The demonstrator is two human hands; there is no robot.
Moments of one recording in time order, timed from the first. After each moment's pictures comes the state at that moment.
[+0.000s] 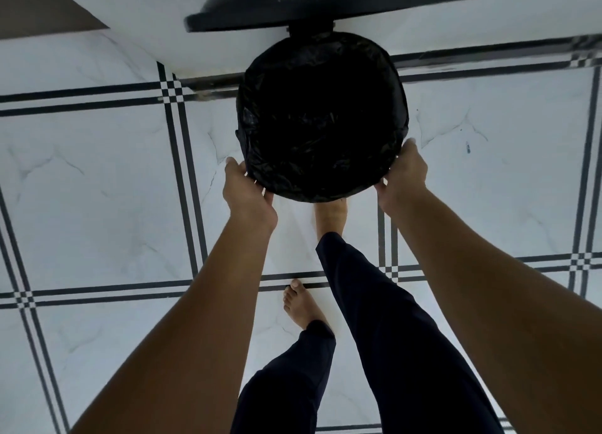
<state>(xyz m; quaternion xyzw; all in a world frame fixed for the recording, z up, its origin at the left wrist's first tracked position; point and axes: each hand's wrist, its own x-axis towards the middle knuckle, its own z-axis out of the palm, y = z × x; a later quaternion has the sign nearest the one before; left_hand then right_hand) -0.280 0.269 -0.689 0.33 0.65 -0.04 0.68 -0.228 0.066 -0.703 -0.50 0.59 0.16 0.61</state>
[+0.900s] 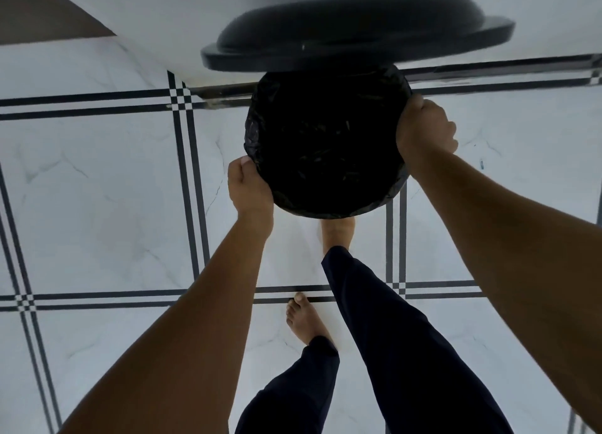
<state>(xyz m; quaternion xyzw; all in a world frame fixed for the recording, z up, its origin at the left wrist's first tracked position) -0.267 0.281 -0.726 0.59 0.57 -0.05 0.56 -0.140 0.069 -0.717 -0.89 0.34 0.23 0.21</state>
